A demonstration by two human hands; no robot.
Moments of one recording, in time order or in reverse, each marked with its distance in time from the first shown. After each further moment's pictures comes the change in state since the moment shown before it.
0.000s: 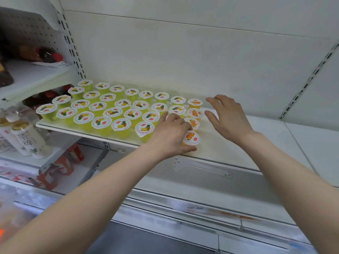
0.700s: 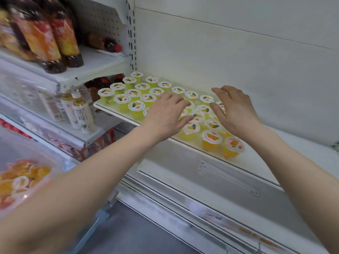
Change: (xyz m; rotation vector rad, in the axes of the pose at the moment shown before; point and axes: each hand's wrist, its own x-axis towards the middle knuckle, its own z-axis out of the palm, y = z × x) left_hand -0.065 -0.102 -0.053 0.075 0.340 -0.155; right_hand 0.052 -0.112 -0.006 0.053 0.049 -0.230
